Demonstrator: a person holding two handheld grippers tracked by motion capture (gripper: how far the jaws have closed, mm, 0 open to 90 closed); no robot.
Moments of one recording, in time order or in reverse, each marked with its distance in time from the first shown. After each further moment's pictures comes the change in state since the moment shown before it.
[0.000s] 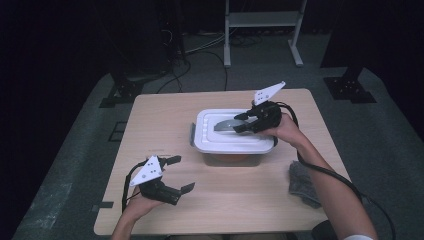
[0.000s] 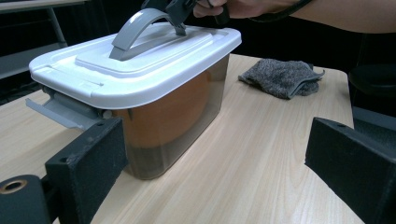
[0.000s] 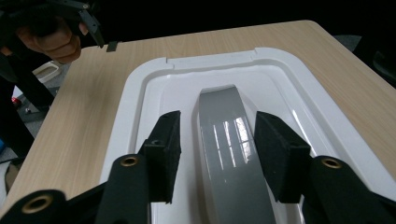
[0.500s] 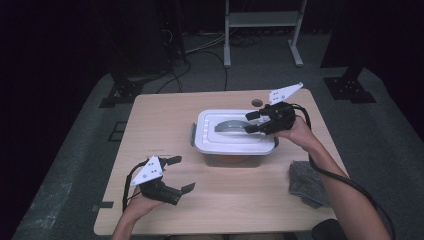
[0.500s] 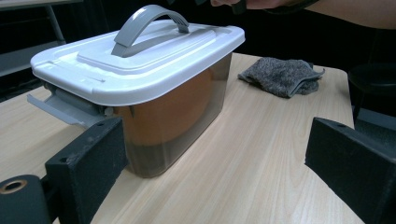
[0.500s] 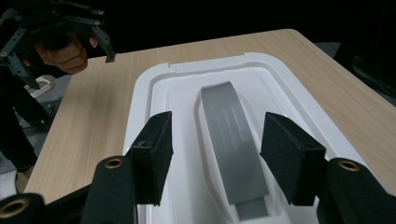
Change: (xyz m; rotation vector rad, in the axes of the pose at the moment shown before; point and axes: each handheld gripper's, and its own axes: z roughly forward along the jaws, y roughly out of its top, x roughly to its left) left arm 0.000 -0.002 0.002 0.000 -0.004 -0.008; right arm 0.014 -0.010 -0.034 -0.051 -0.052 0.037
